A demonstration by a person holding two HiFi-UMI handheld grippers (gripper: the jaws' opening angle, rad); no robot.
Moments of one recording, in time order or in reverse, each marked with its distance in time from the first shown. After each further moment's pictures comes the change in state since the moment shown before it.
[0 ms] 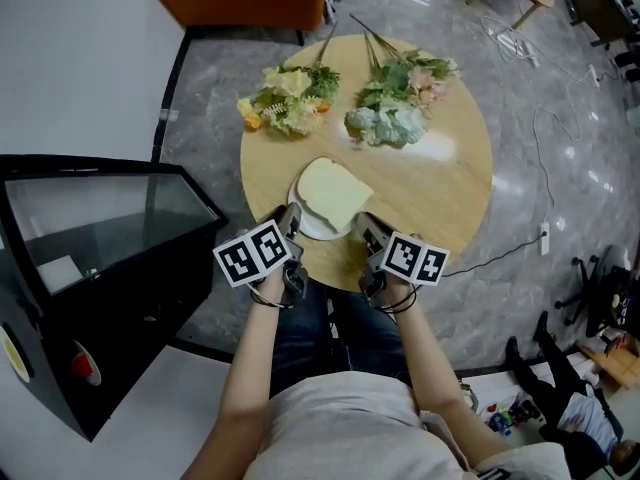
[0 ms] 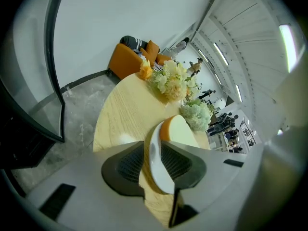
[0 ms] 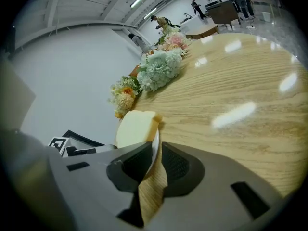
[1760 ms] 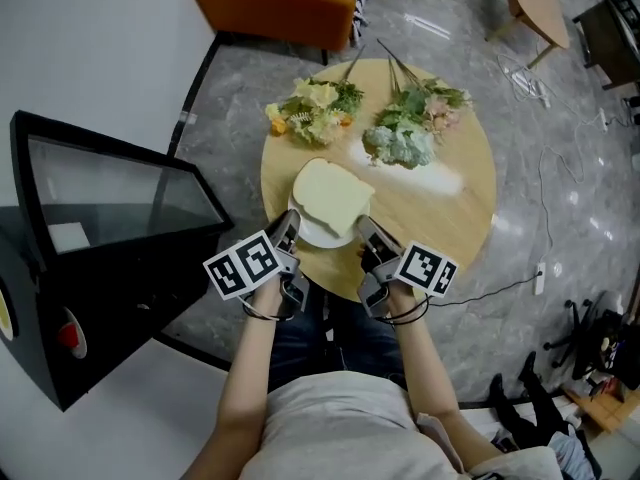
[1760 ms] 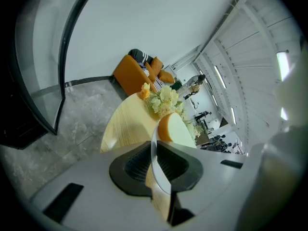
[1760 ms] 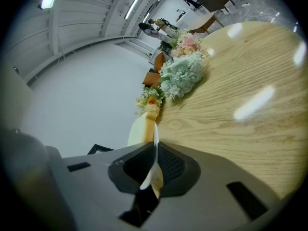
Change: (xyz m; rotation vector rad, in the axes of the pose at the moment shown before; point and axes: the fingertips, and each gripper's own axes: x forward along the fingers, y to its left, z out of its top) left arm -0.042 -0.018 0.021 -0.154 -0.157 -0.106; right arm -0.013 0.062 0.029 0.110 -0.039 0.253
